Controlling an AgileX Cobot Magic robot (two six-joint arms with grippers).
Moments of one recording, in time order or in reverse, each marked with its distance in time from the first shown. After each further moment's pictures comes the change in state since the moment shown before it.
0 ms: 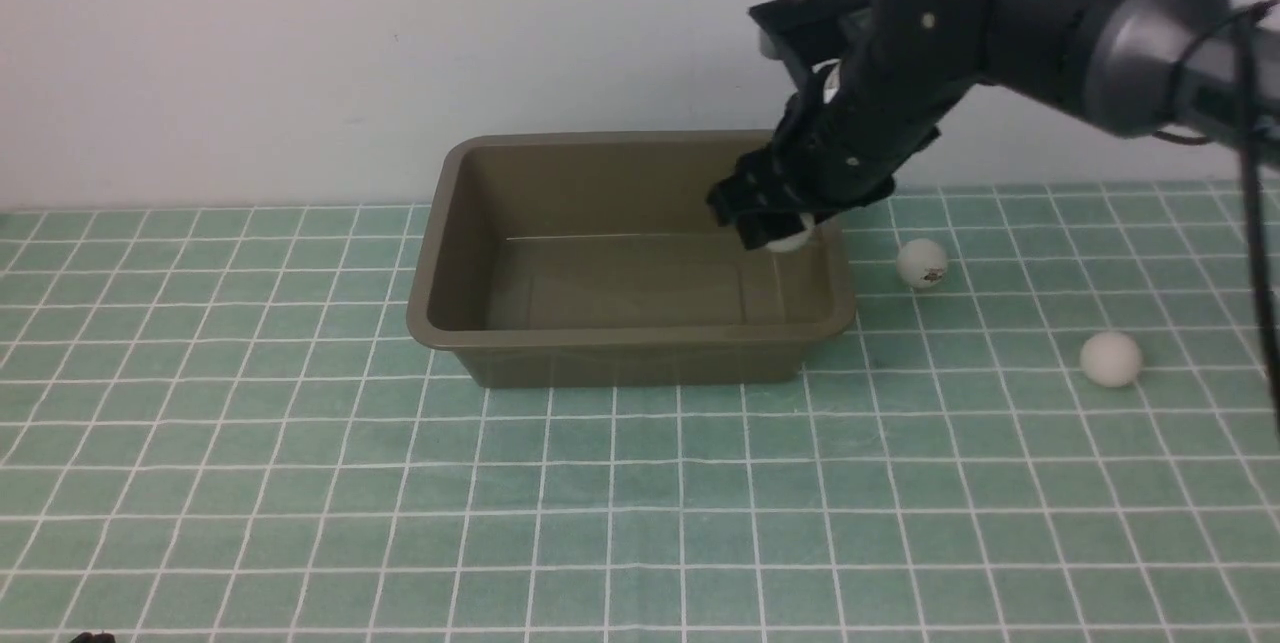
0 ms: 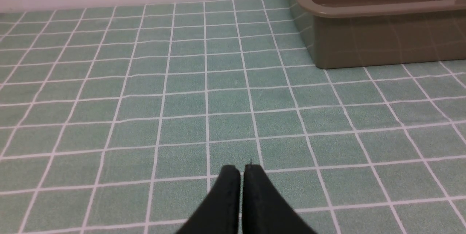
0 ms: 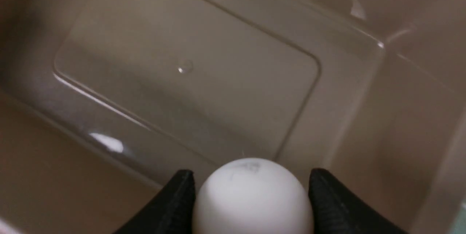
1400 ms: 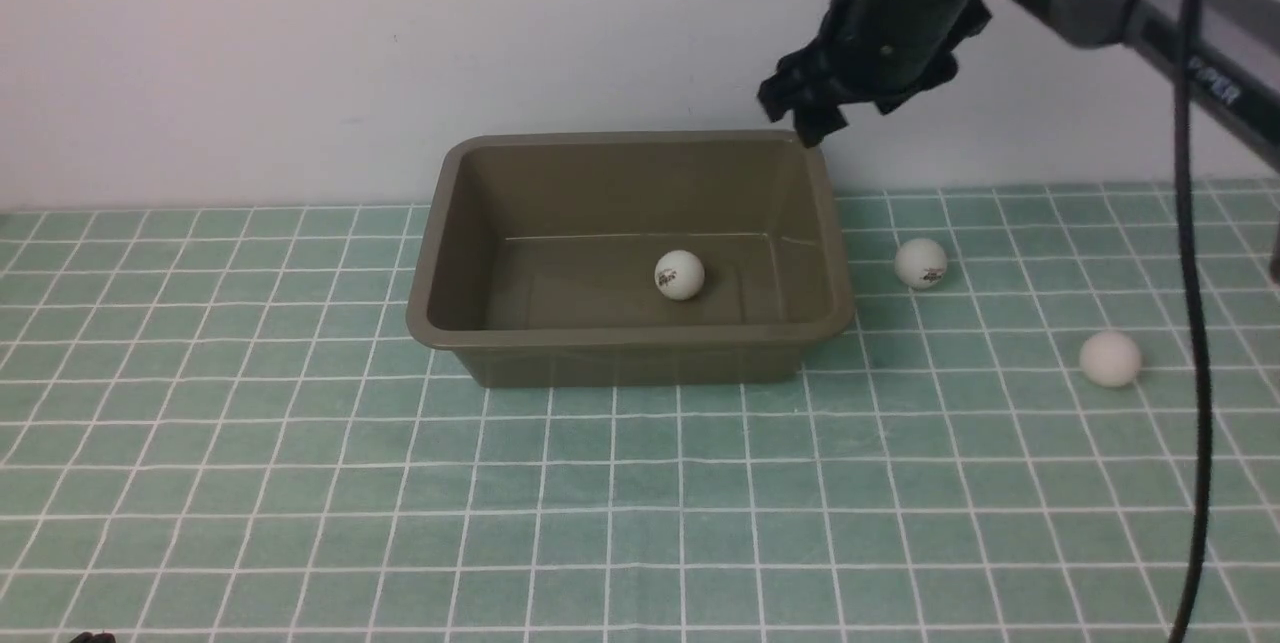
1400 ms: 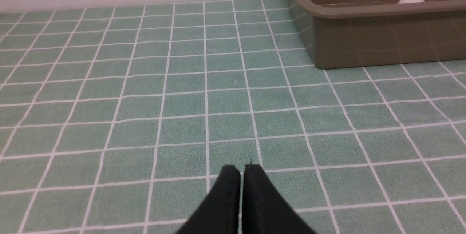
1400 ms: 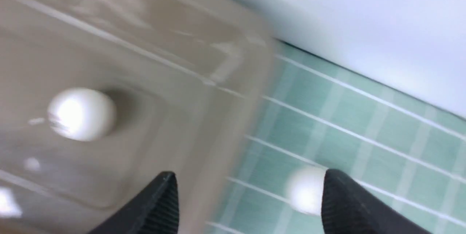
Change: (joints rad) right arm -0.082 0.063 -0.320 -0.185 0.238 0.034; left arm 0.000 0.000 0.000 0.000 0.000 0.000
